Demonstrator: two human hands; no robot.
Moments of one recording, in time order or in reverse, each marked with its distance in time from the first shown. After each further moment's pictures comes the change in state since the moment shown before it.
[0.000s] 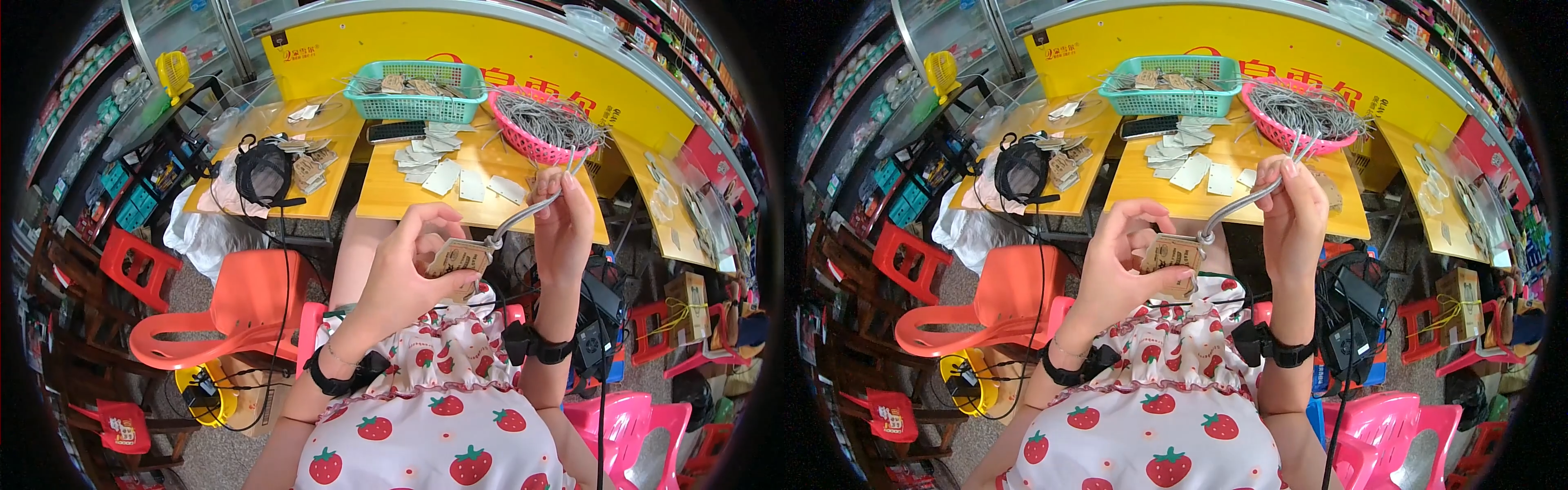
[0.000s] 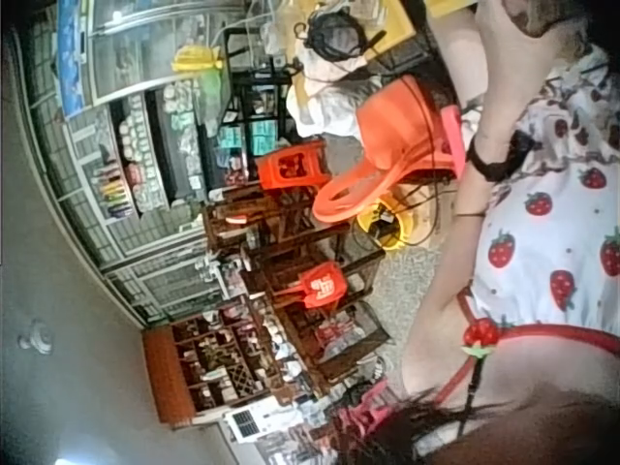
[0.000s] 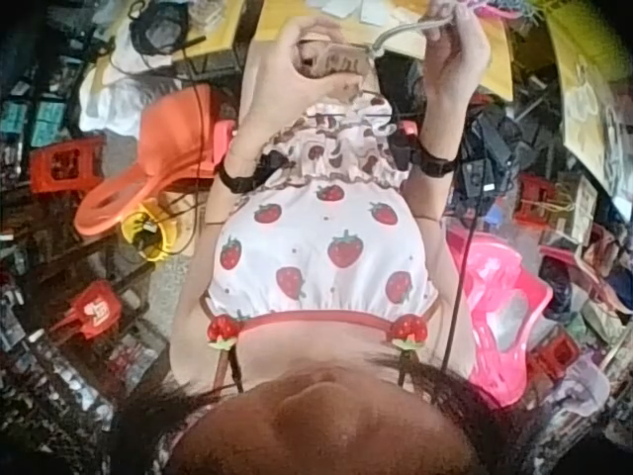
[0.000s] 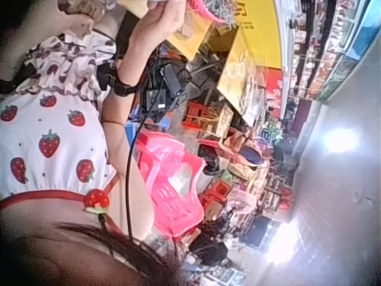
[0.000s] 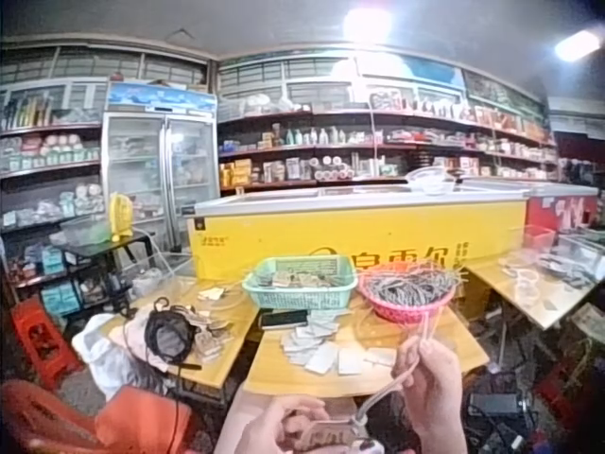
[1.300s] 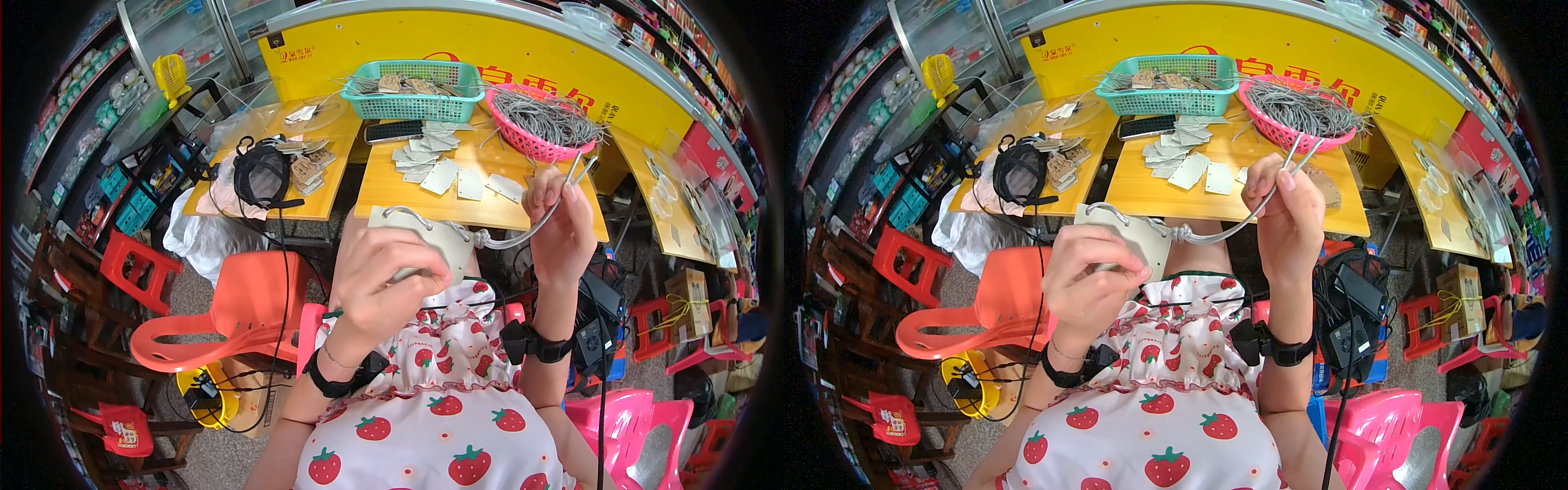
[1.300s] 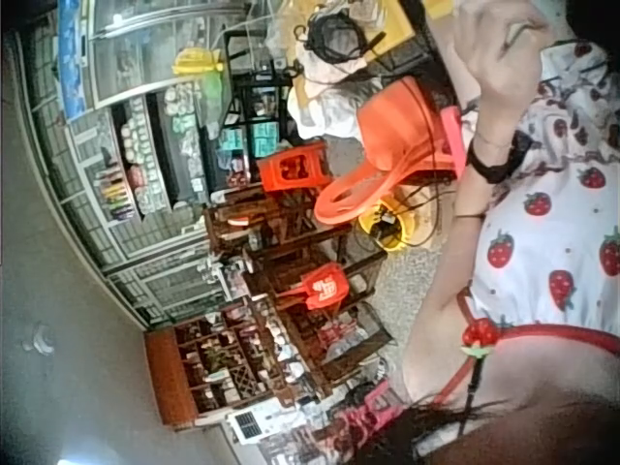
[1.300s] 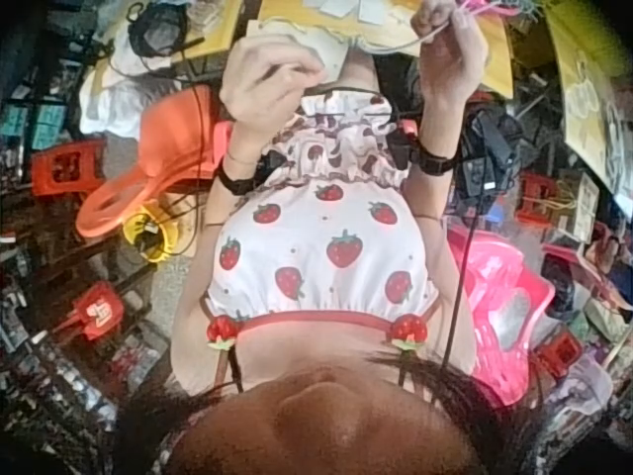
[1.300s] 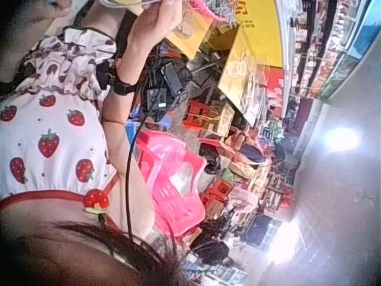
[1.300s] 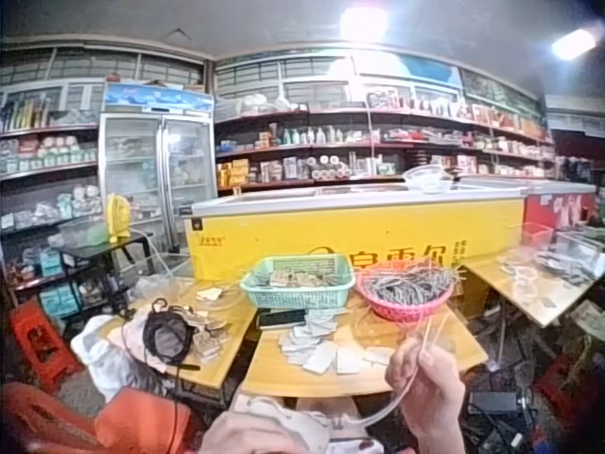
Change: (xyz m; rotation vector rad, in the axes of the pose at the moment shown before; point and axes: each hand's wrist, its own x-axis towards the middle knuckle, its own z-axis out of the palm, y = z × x) left_hand -0.006 0.003 -0.014 0.699 0.312 0.904; right_hand -0.002 0.000 0.000 0.016 -0.148 -0.054
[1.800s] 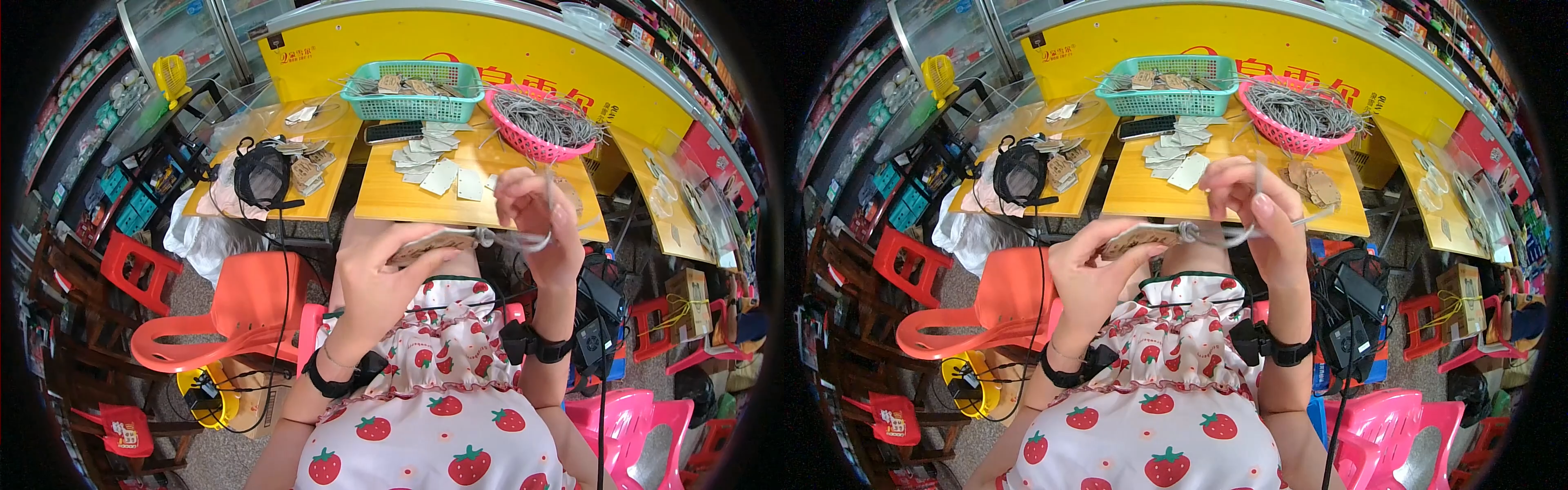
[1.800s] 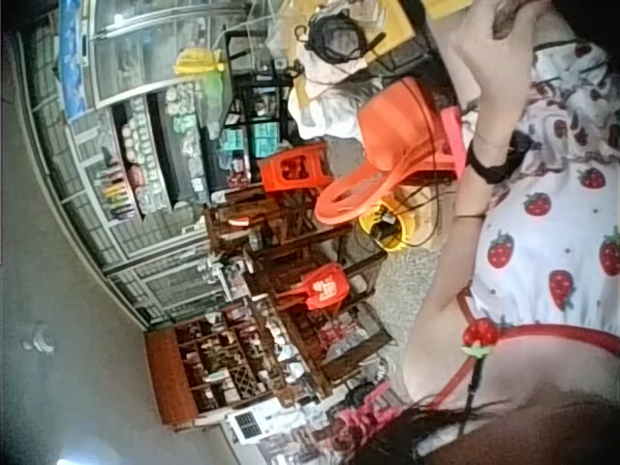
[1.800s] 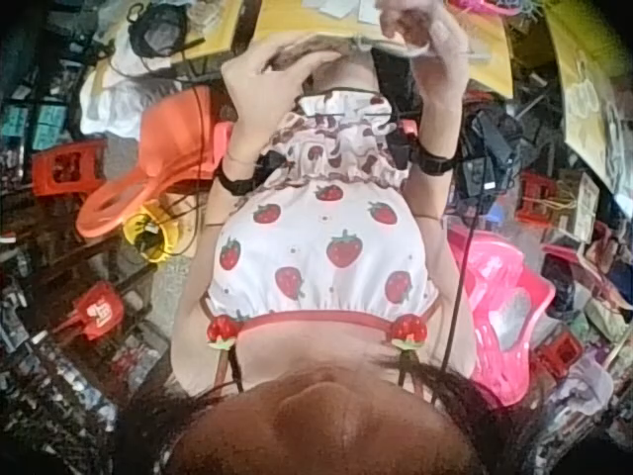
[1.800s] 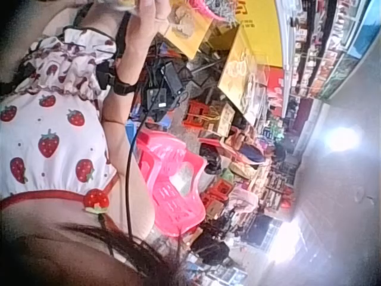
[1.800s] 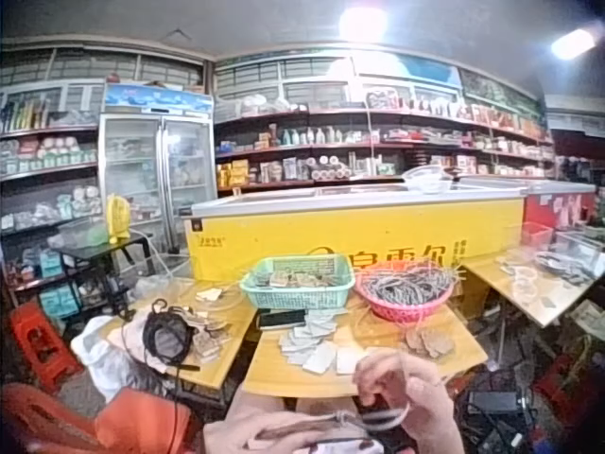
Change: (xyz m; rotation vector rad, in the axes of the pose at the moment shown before) left_hand 0.000 0.006 0.010 -0.248 -0.017 -0.479; right_hand 0.001 -0.001 0.006 -0.071 -0.281 0.091
